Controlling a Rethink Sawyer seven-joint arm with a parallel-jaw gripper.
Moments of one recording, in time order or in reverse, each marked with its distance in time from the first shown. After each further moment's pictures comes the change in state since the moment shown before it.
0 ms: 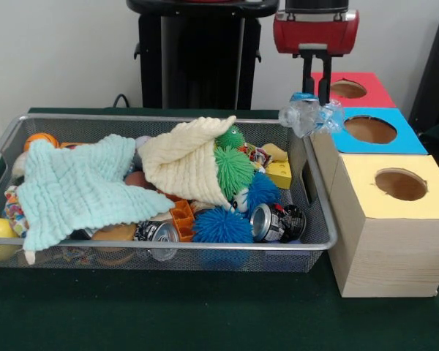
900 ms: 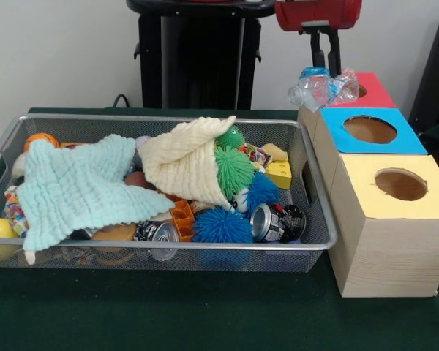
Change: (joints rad) arm -0.057 -0.056 0.042 0.025 0.118 0.224 0.000
